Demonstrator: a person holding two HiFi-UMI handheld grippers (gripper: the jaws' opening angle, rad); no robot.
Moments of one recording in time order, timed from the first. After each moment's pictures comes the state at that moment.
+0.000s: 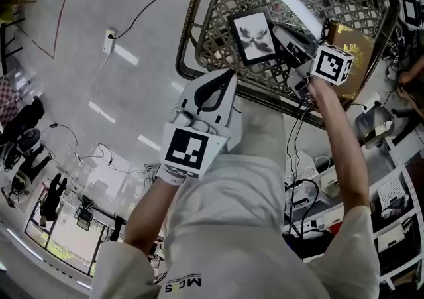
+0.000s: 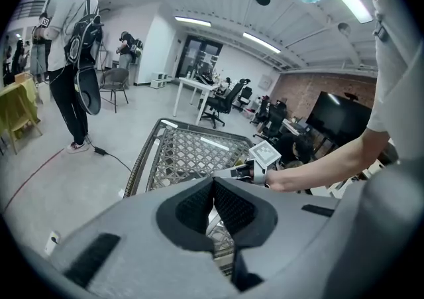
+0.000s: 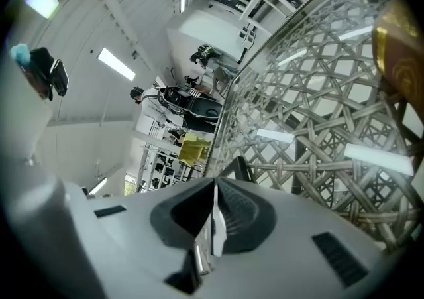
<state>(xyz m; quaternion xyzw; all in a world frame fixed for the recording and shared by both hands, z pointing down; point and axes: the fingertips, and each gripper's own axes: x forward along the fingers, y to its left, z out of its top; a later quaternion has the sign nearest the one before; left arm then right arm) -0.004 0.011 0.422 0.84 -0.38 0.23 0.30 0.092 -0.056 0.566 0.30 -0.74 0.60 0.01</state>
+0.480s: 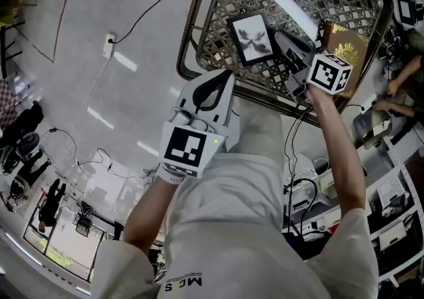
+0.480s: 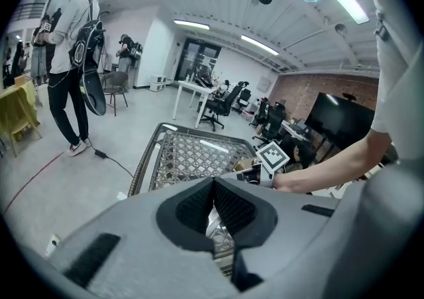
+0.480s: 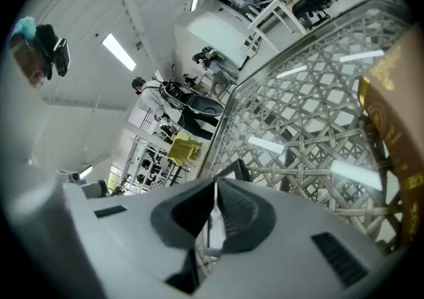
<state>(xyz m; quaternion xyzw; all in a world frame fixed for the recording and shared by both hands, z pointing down) -0.009 0.010 0.412 0.85 -0.38 0.23 0.29 0.104 -0.050 0.550 0.35 -0.76 0.55 0.04</state>
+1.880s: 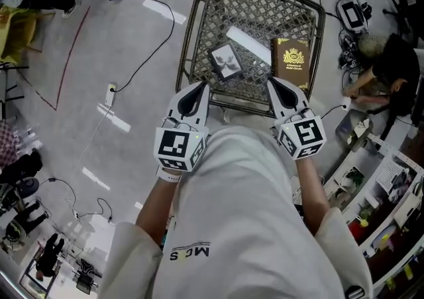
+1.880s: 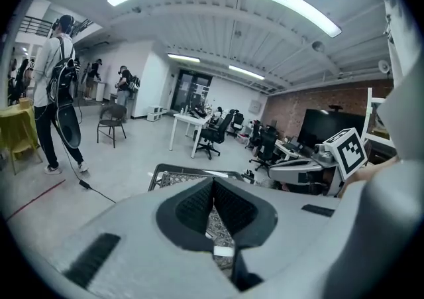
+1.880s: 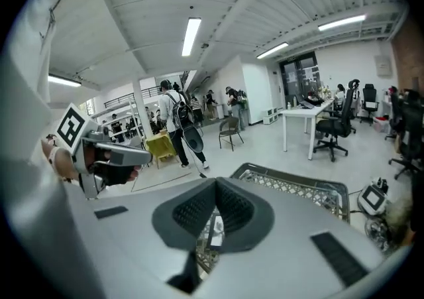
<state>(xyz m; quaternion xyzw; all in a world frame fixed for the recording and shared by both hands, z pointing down) -0.025 0.036 0.271 0.88 -0.40 0.15 0.21 0.130 0.052 0.282 0.51 -0.82 0.21 0.15</state>
